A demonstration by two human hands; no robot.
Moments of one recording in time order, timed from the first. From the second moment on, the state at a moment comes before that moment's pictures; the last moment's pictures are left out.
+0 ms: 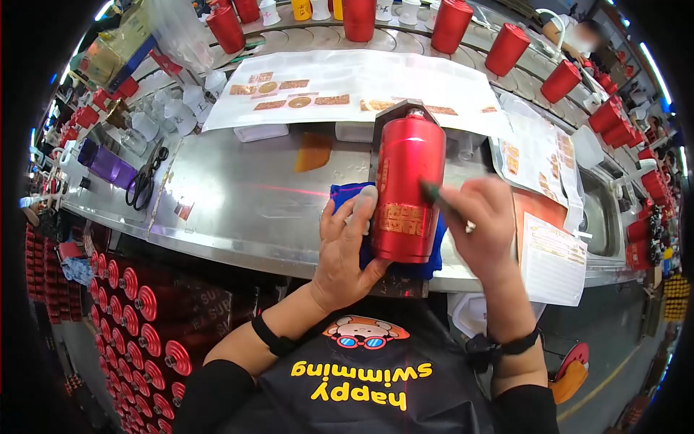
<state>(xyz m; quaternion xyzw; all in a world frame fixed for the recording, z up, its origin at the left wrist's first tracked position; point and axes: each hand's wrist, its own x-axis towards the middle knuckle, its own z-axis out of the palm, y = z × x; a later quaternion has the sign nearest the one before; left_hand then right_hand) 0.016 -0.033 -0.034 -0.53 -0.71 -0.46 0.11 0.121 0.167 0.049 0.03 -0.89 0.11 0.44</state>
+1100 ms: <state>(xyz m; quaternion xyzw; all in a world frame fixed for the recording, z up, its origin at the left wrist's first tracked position) 0.014 -0.033 -0.011 -0.52 -0.73 -0.42 0.13 0.138 0.157 0.077 -0.14 -0.84 0.45 0.25</state>
